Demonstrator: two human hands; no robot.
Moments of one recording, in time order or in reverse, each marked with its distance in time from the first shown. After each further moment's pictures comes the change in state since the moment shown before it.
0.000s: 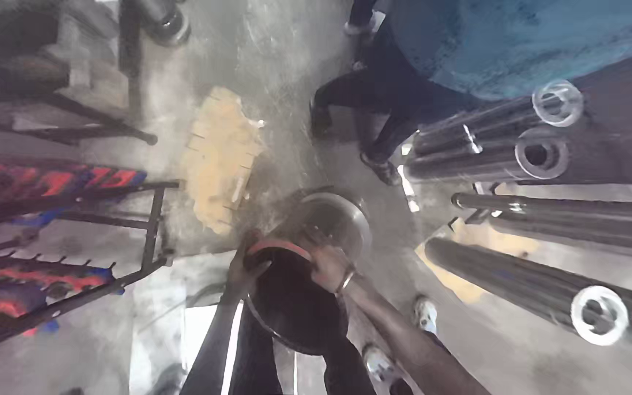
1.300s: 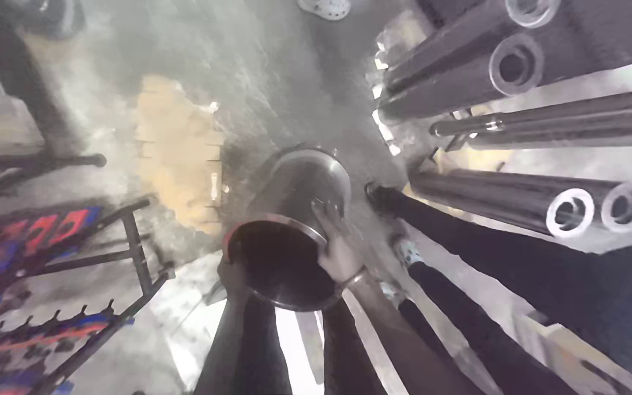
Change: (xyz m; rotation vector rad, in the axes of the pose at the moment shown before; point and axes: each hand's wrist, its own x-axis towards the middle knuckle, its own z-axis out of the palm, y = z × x) left_hand 0.033 0.059 0.045 0.061 0.340 -0.461; right_hand -0.022 0.042 0.003 0.360 0.583 0.337
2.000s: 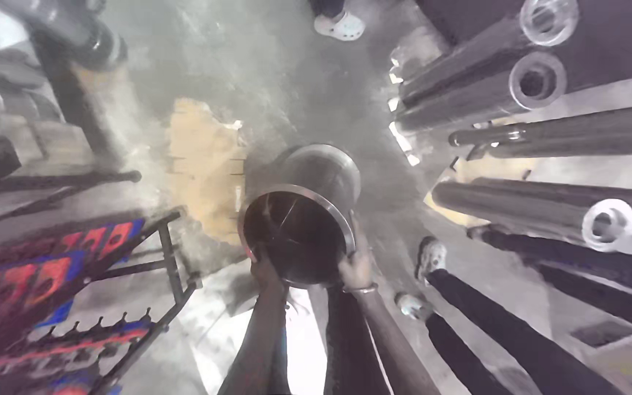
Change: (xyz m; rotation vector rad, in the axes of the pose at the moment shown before) left_hand 0.024 0.038 0.010 -0.019 0.122 -0.308; right_hand 0.004 -0.021 0.060 0.380 0.412 0.008
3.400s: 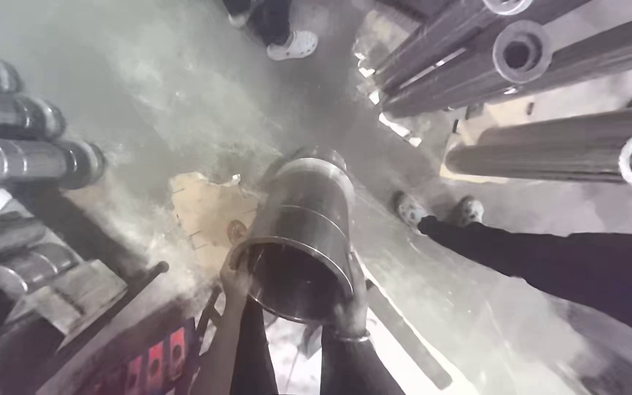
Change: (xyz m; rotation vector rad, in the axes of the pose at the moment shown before) left_hand 0.157 0.292 -0.003 0.252 -0.532 0.801; right_hand 0.069 -0.101 0.143 0.094 0.508 0.238
